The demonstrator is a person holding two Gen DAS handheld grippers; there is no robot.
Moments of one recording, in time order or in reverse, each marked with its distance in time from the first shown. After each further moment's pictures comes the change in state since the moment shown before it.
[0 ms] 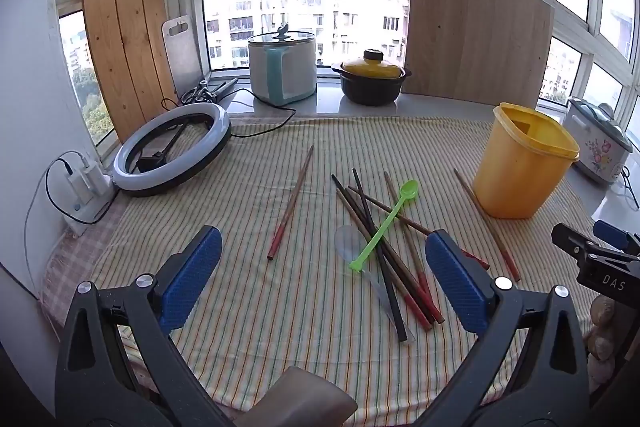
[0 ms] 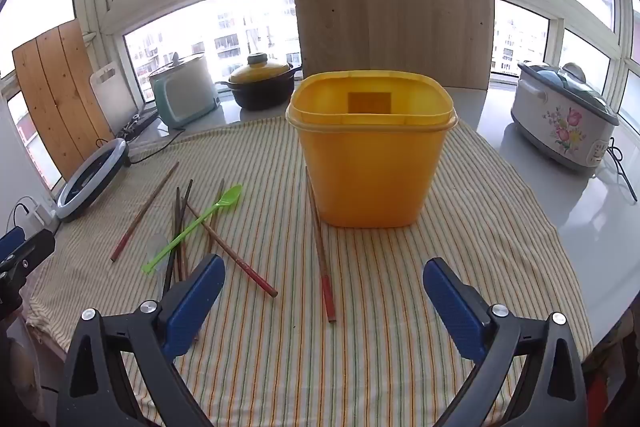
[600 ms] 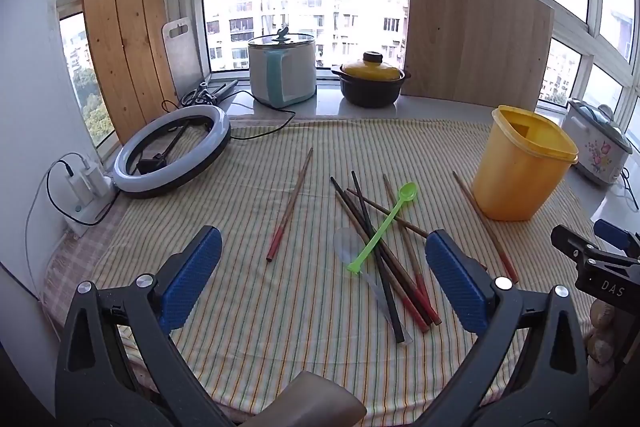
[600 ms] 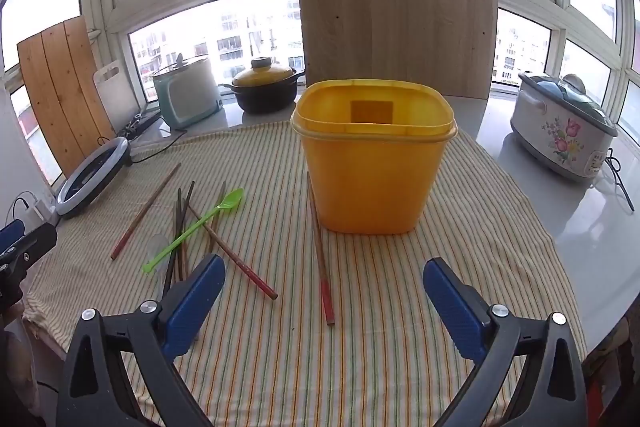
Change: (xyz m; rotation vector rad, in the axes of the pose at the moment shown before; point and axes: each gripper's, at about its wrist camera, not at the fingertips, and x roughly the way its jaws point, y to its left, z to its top) left arm 0.001 0.001 0.002 0.010 0.007 0.001; right arm -0.004 0.002 0.000 -0.024 -0.020 -0.003
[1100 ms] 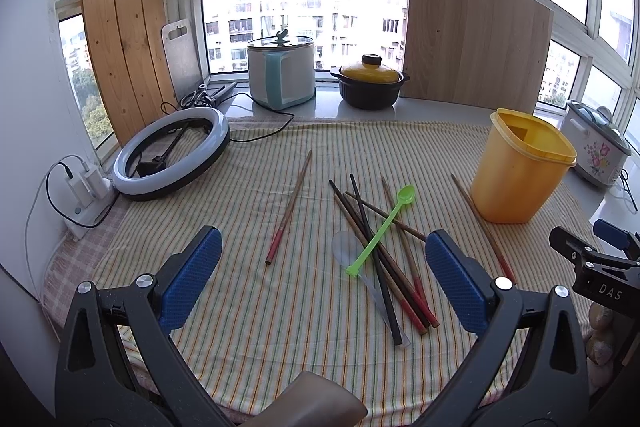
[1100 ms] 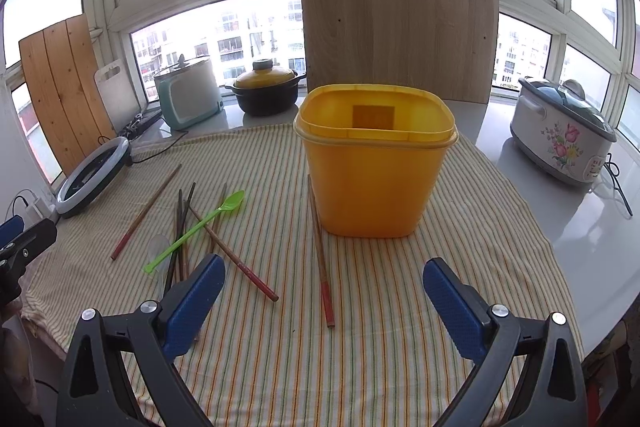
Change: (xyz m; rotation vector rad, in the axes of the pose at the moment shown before) left arm -0.008 -0.004 0.007 -0.005 -0.002 -0.002; right arm -0.002 0.003 0.003 -0.015 -0.011 -0.008
